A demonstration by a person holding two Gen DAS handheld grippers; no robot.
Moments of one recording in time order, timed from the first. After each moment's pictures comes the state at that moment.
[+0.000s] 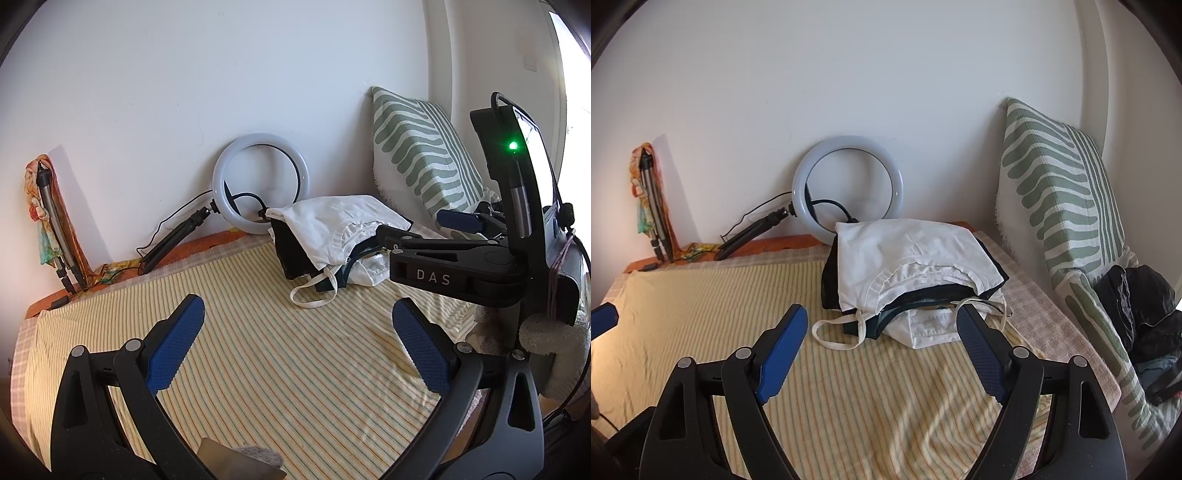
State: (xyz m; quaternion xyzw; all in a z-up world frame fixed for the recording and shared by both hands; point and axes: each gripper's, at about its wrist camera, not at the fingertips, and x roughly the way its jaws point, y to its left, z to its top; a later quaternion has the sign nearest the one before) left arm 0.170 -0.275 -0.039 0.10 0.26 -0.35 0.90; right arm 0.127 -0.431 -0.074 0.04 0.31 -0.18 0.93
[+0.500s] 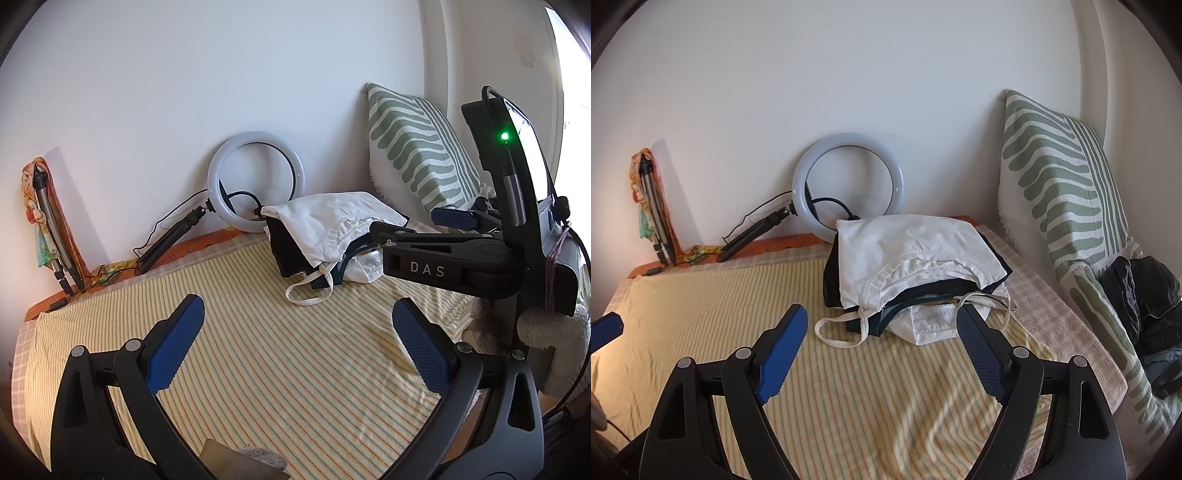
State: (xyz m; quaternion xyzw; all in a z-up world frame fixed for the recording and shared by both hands) left arm 0.167 -0.280 -0.038 0.10 0.26 -0.35 0.90; right arm 0.125 -0.435 -0.075 0.06 0.32 -0.18 0.93
